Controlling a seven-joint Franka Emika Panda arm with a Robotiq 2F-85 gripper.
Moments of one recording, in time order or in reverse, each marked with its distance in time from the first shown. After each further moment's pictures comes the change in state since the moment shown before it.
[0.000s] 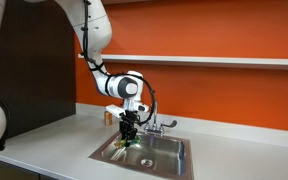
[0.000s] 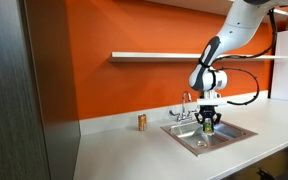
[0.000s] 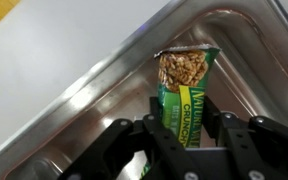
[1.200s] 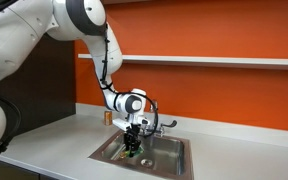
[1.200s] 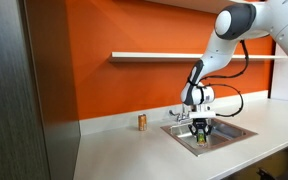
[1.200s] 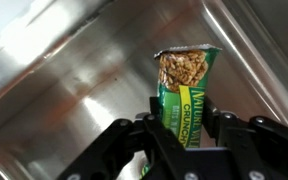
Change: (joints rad) arm 0.000 0.342 0.023 0.275 0.030 0.000 -0.014
